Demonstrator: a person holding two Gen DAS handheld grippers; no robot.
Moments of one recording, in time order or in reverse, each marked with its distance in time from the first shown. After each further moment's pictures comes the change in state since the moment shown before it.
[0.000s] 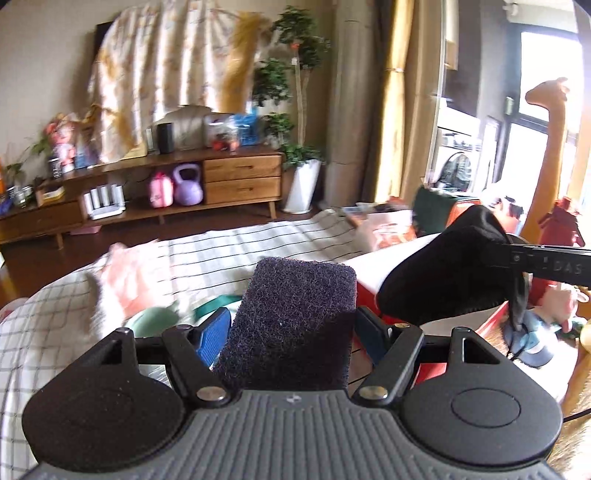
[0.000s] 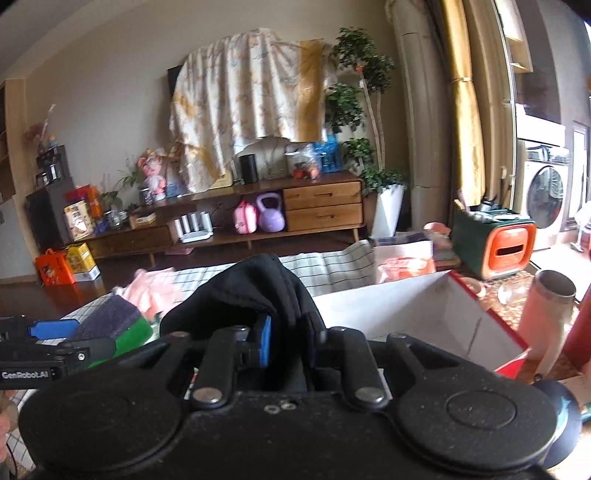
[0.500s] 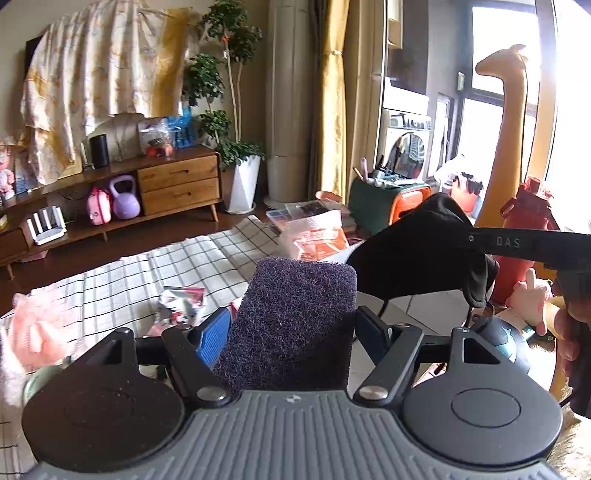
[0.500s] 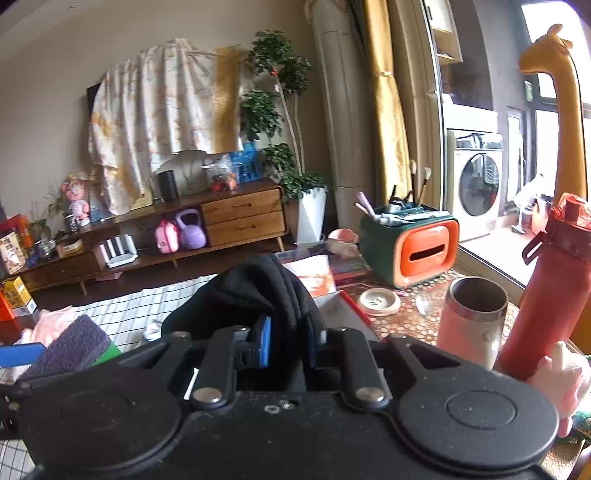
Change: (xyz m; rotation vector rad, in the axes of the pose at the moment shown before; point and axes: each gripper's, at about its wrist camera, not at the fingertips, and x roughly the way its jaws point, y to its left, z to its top) left arm 0.087 -0.102 0.037 0.108 0.032 -0.124; right arm 0.031 -0.112 0.012 0.099 -0.035 -0.211
